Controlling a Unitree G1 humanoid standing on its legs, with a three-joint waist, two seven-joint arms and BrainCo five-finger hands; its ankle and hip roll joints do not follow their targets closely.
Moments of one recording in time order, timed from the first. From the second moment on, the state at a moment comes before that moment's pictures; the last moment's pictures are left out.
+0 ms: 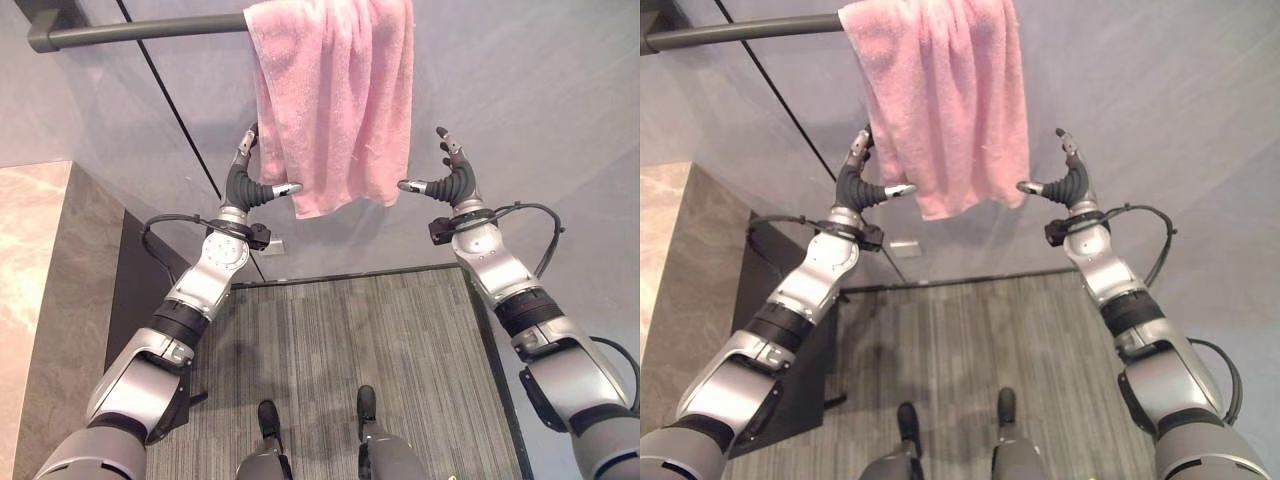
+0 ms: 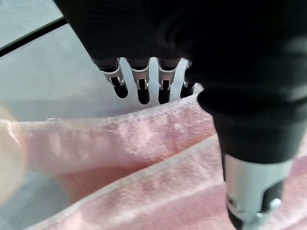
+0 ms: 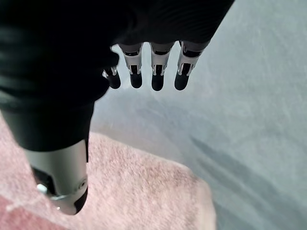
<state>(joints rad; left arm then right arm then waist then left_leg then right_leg) -0.78 0.46 -0.41 0.47 -0.20 -0.16 0.35 -0.84 -0.54 0.39 0.60 0.15 -0.07 -0.34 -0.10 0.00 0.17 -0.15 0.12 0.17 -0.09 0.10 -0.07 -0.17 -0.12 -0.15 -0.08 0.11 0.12</state>
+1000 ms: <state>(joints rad) -0.83 0.36 -0.45 0.46 -0.32 -0.17 0.38 -1.03 -0.52 0.42 0.84 0.27 -0.06 -0.37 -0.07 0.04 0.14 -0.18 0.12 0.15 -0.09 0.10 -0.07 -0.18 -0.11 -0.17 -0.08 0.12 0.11</state>
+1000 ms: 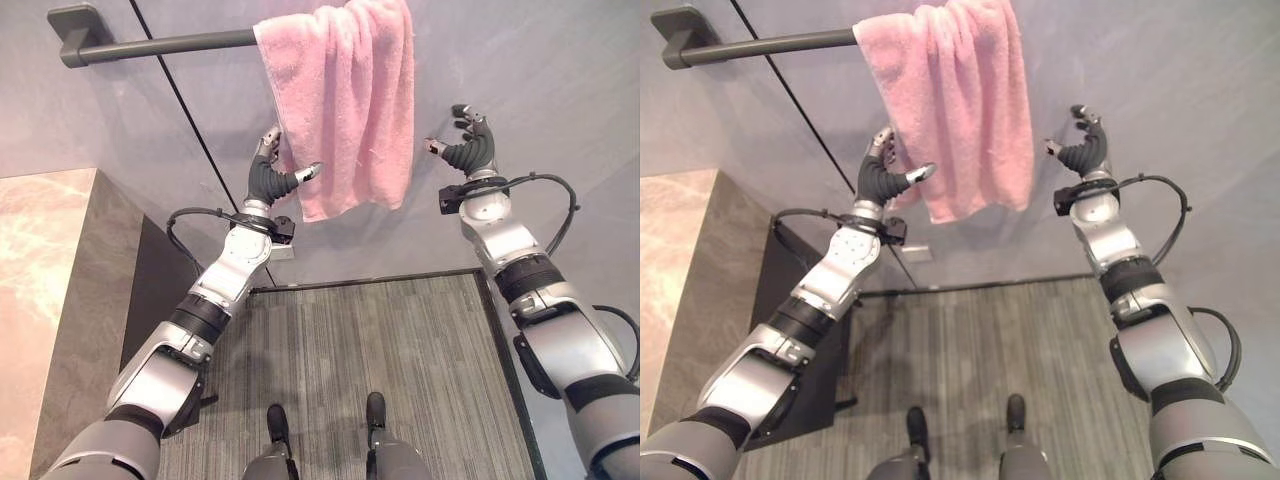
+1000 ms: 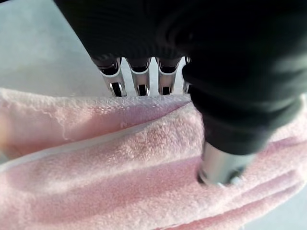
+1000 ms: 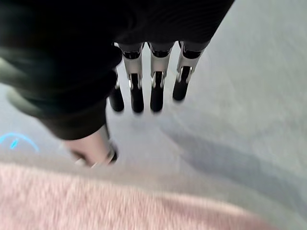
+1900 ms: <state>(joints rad) -0.77 0.45 -0.39 0.34 -0.35 -0.17 0.36 -1.03 -0.50 0.41 0.49 0.44 -0.09 -0.29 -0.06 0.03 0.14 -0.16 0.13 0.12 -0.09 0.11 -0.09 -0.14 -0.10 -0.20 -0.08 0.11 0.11</state>
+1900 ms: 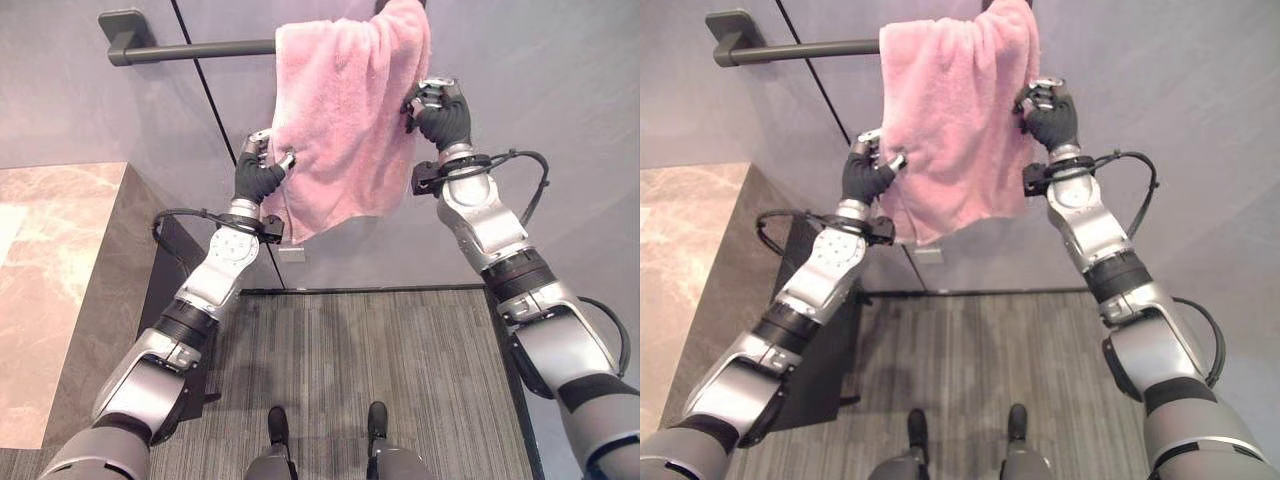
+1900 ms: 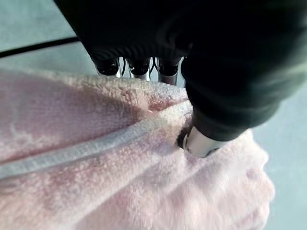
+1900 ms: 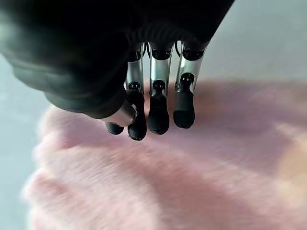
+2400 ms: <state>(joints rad) -0.77 0.49 -0.37 0.32 -0.34 -0.17 0.37 -1.03 -0.53 0.44 0.69 0.32 -0.04 -0.30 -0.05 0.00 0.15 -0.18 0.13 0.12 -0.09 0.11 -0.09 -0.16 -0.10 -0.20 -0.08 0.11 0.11</state>
